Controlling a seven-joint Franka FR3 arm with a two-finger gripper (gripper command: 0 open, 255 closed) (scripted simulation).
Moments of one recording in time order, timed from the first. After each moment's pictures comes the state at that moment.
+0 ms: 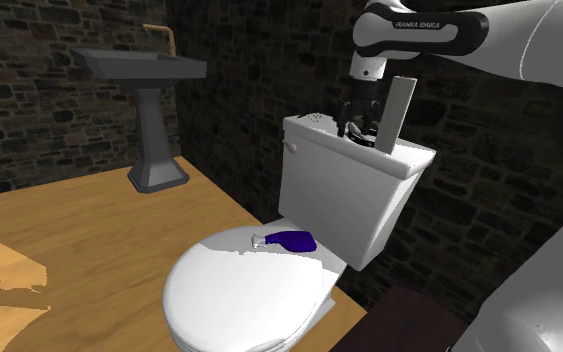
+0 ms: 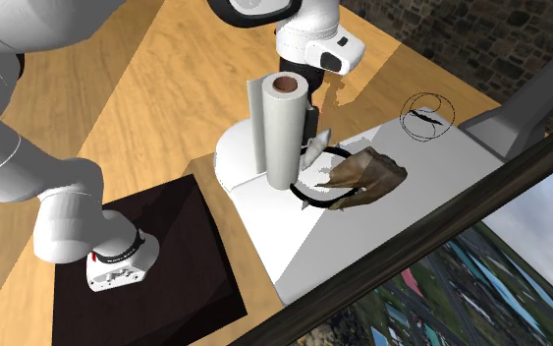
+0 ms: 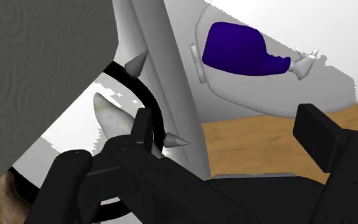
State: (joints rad) arm -0.14 -0.10 -0.08 -1.66 -0.01 1.55 0.01
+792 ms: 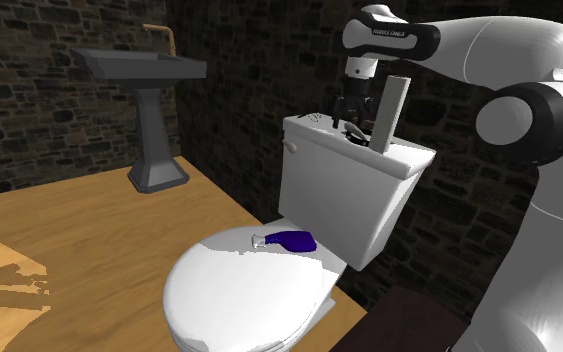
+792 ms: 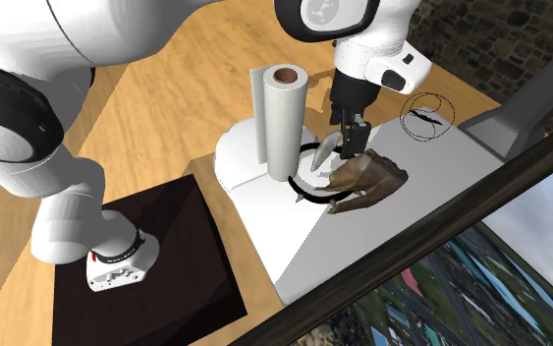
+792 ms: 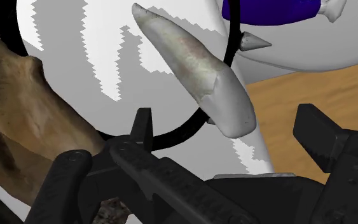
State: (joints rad) arm -0.19 0.17 -0.13 -1.35 0.03 1.52 0.03
